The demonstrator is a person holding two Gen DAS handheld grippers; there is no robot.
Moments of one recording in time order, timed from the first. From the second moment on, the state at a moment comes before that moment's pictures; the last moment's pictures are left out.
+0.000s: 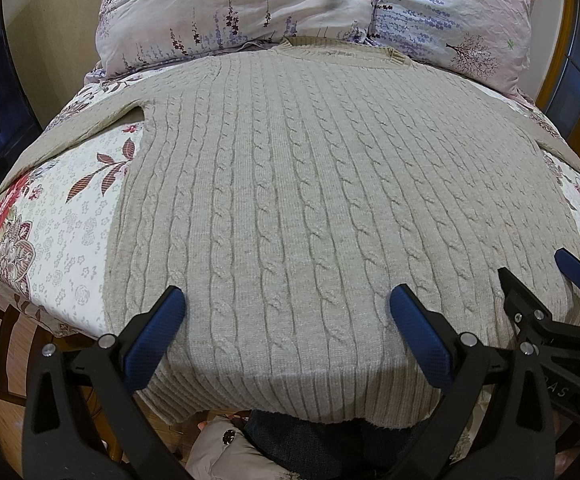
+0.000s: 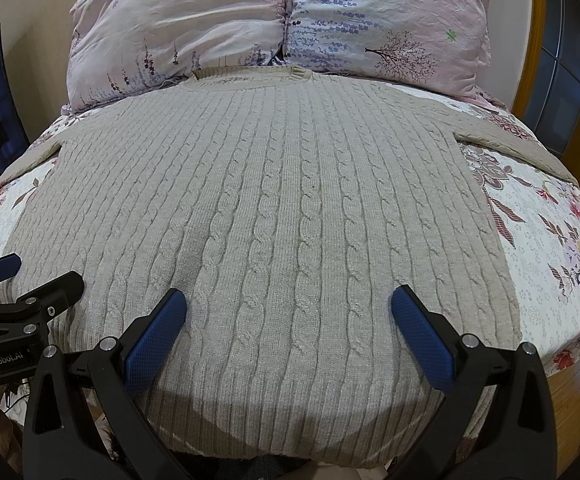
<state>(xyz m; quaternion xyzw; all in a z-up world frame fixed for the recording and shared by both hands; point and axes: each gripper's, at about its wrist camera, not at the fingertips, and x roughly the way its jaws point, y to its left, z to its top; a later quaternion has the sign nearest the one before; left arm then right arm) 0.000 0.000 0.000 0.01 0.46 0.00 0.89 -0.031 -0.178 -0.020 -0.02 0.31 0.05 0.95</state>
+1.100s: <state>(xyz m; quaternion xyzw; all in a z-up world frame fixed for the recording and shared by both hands) 0.024 0.003 0.001 0.01 0.46 -0.01 0.89 -0.008 -0.211 -0.003 0.02 0.30 0.08 0.95</state>
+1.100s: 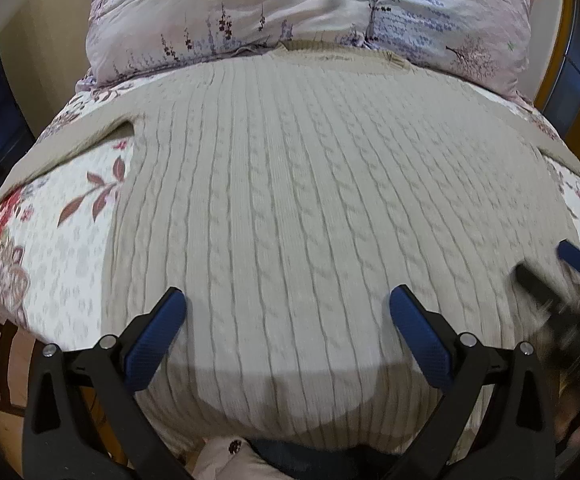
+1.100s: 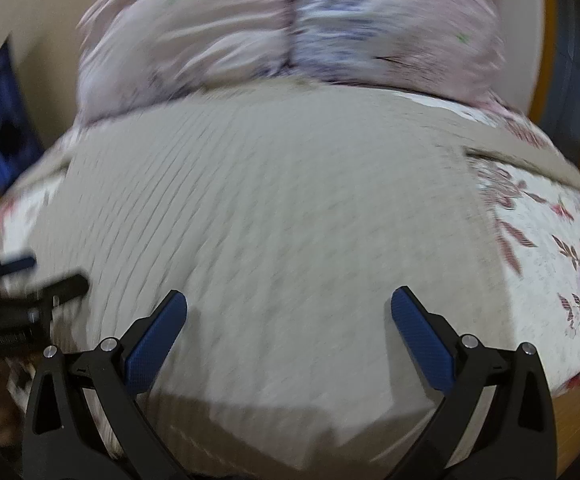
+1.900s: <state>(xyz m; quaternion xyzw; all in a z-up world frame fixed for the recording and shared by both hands) 0.147 0.042 0.050 -0.02 0.39 -0.06 0.92 0.147 -0.519 0.007 0.46 0.30 -0.12 0.83</state>
